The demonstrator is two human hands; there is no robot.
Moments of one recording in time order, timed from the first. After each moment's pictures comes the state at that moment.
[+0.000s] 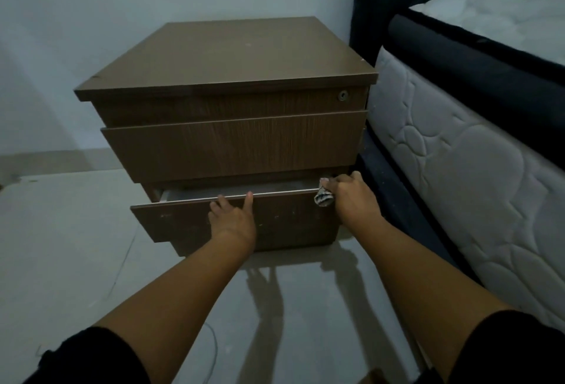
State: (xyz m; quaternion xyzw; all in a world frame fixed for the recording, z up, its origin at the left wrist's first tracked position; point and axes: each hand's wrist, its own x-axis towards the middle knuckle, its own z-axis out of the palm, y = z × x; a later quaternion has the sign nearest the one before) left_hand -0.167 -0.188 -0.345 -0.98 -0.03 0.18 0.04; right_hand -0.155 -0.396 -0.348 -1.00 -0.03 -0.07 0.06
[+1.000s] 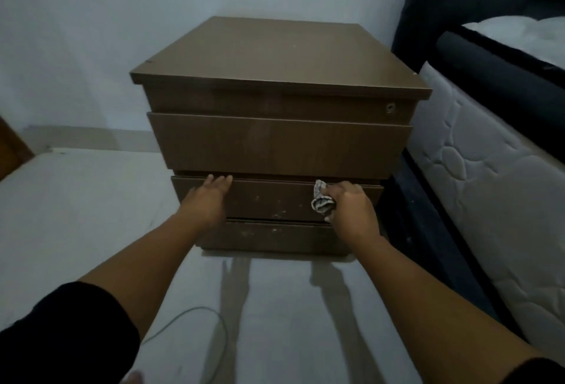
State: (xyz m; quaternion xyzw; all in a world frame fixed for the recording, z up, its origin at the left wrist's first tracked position) left_hand -0.138 -0.095 -0.337 -0.99 0.00 0.09 -0.06; right_hand -0.156 -0.351 -0.346 -0.98 -0.05 -0.11 0.16
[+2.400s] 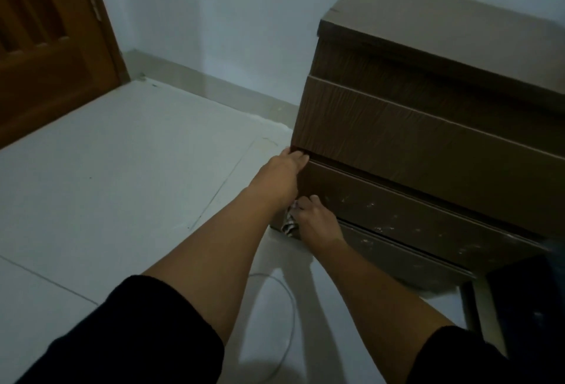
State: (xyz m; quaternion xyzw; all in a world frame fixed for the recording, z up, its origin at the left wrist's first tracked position) left_hand -0.127 0.018 -0.367 -0.97 -0.03 0.03 -0.23; right_hand -0.112 -0.099 -0.454 -0.94 -0.35 -0.04 -0.02
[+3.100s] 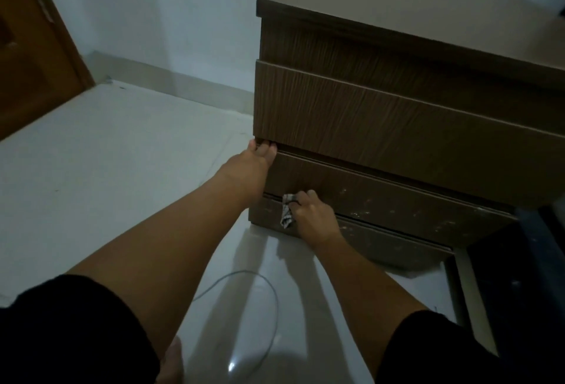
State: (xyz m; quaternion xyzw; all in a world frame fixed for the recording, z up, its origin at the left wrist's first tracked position) left_hand -0.125 -0.008 -0.350 -0.99 -0.01 0.10 -0.04; right_hand -0.095 -0.156 -0.459 -0.94 -0.32 -0.09 -0.05
